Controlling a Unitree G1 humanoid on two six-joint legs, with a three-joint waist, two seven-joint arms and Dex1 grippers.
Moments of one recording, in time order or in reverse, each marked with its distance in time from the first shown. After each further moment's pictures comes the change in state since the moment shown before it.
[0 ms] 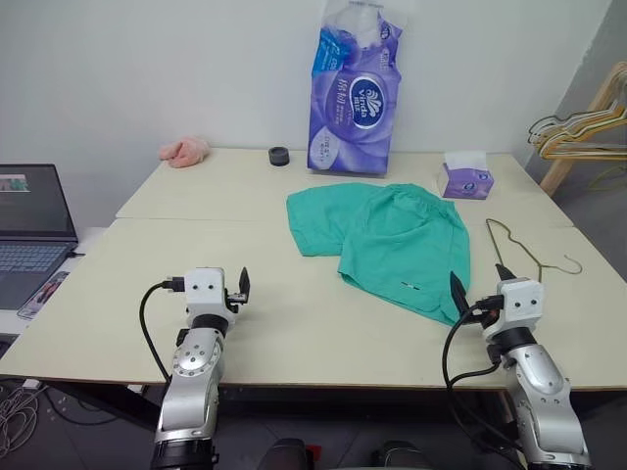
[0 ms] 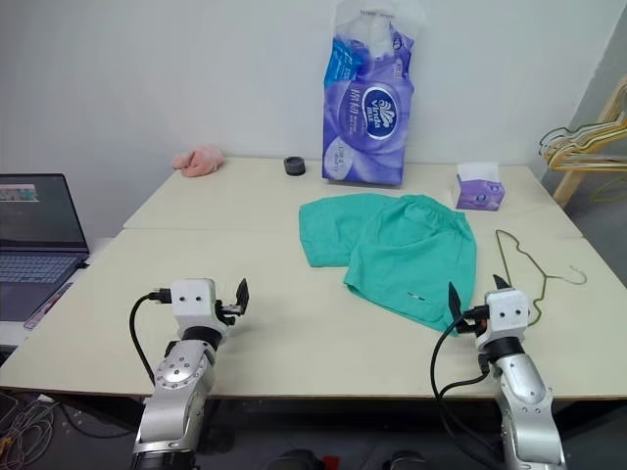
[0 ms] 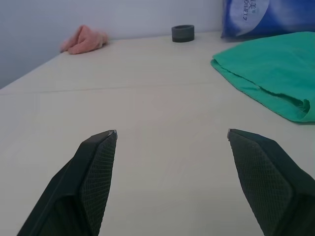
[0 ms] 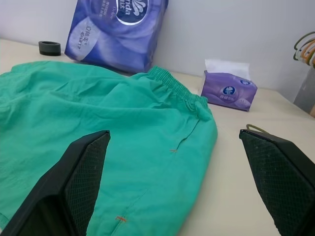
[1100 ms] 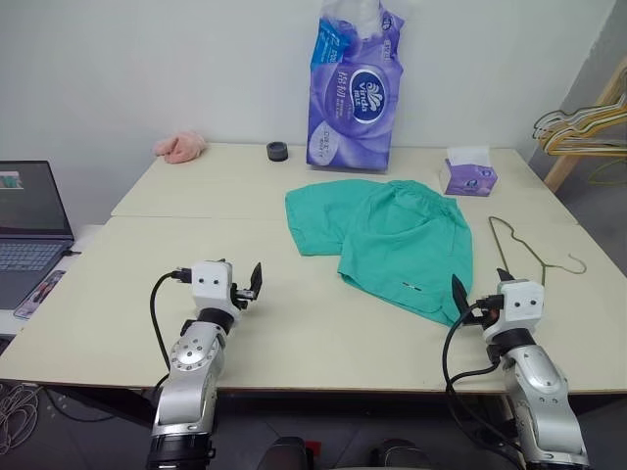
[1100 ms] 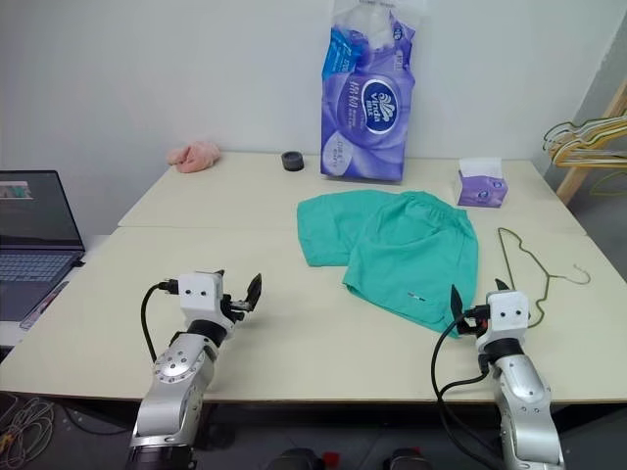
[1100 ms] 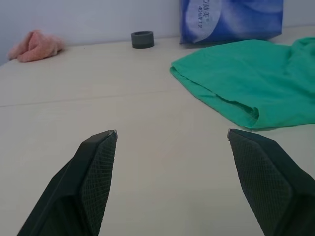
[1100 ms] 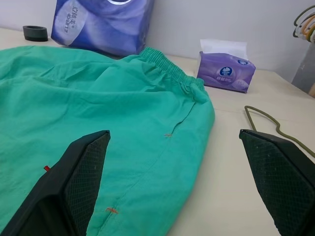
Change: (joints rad) left arm -0.024 0.033 -0.014 -0.005 -0.066 -0.004 -0.155; right arm -0.004 0.006 -0.009 0.011 -0.002 0.027 -0.022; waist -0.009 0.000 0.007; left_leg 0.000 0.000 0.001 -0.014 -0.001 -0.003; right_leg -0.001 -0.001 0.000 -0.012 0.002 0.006
